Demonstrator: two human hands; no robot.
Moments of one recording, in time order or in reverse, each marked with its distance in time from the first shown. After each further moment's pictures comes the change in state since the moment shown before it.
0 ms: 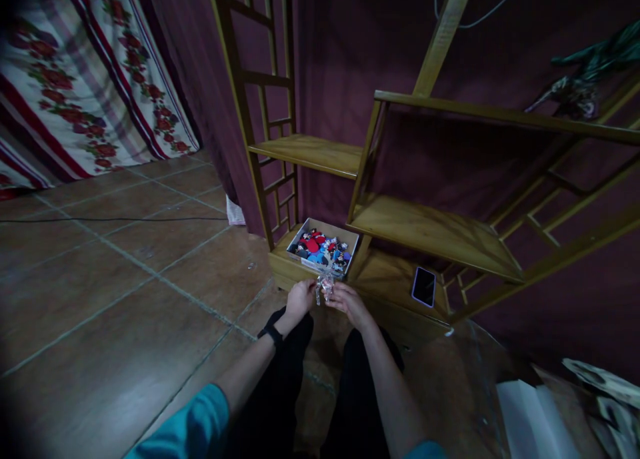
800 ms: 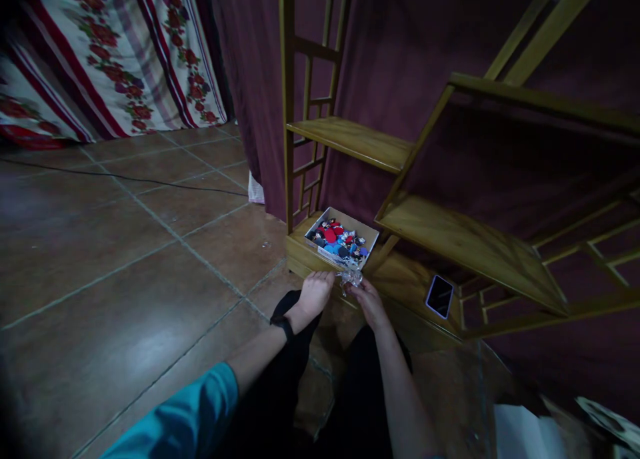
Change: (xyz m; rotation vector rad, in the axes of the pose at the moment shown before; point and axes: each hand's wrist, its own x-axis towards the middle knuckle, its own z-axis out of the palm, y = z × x) left_hand -0.023 -0.001 -0.009 0.261 0.198 0.399; right_hand 0.010 0.014 -0.007 -0.067 0.169 -0.103
